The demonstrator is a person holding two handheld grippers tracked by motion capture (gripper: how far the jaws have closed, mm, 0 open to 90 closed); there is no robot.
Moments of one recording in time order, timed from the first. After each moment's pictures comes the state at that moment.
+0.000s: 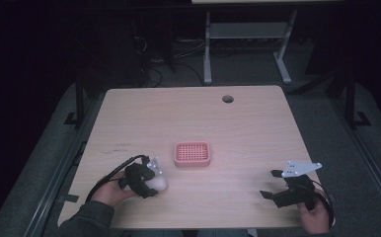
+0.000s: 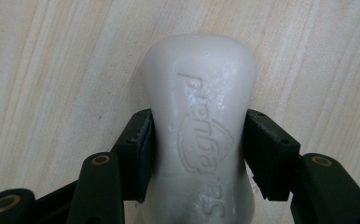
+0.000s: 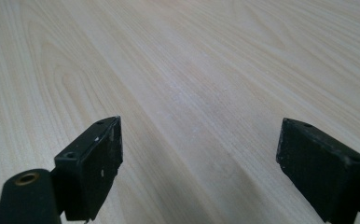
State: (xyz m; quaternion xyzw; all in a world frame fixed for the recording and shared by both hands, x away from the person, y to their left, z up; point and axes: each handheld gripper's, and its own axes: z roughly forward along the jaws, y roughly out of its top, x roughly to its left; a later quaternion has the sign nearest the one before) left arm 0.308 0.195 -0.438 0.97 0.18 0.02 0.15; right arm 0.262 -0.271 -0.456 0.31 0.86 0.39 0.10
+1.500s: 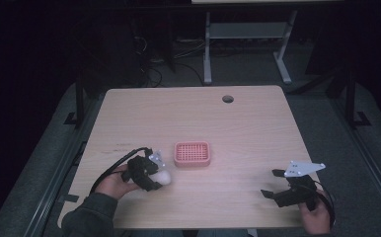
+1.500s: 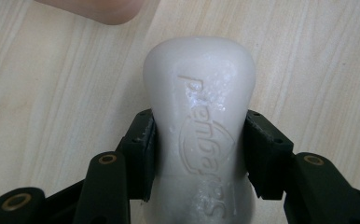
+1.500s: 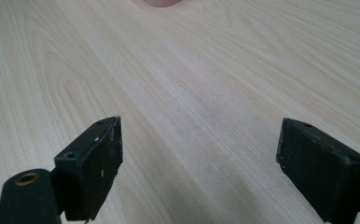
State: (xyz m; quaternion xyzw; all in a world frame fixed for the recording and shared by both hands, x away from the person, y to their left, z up) left arm 0.321 0.184 -0.418 0.97 0.16 0.02 0.17; right arm 0.259 -0.274 -0.454 0.32 0.85 0.40 0.11
